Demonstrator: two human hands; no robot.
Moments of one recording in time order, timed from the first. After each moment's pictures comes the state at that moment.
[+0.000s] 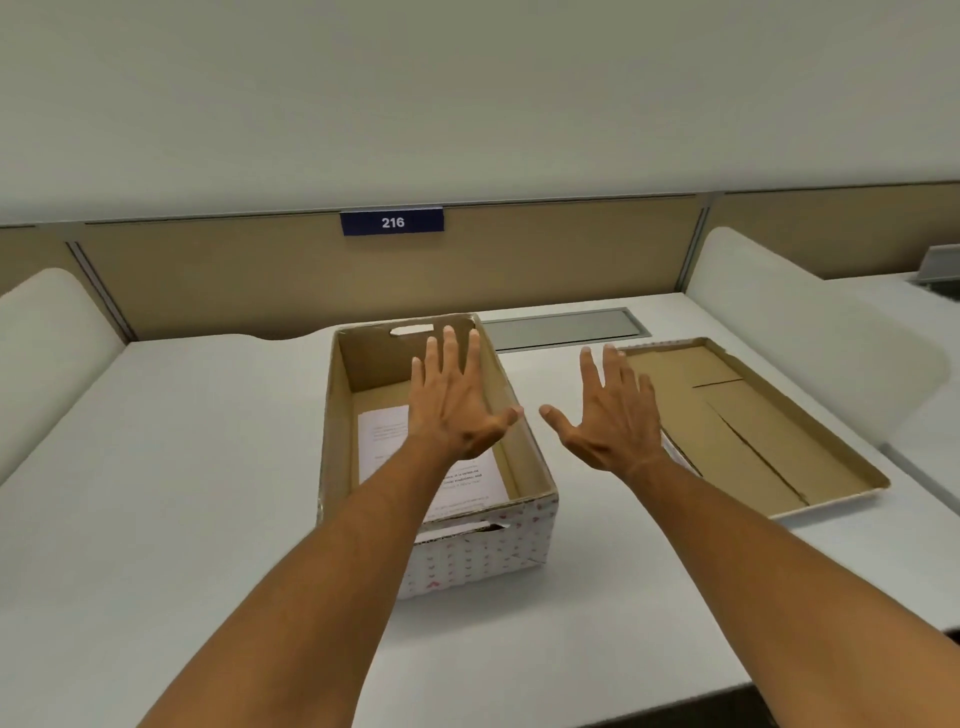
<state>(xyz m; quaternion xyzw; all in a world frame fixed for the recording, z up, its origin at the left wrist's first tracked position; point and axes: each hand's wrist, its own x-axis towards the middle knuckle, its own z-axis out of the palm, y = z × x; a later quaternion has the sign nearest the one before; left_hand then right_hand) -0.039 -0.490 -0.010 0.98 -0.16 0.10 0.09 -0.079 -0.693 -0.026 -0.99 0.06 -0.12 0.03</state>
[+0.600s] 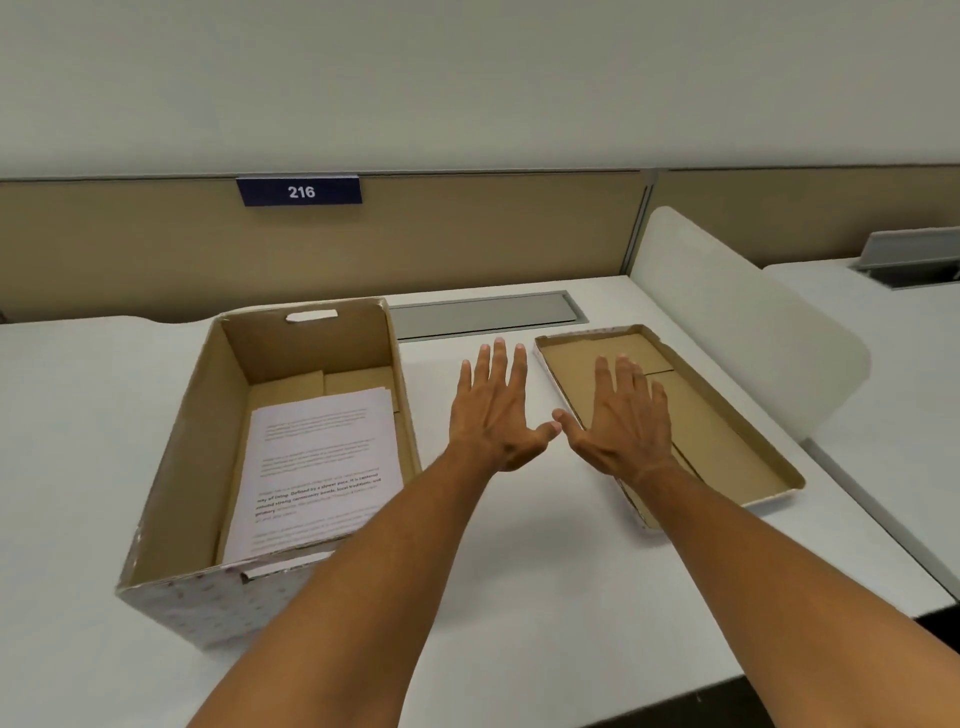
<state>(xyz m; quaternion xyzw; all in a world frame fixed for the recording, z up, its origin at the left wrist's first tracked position) -0.032 -0.668 -0.048 0.97 -0.23 0.04 0.09 -0.074 -0.837 -0.057 -0.99 0.12 -0.10 -0.01</state>
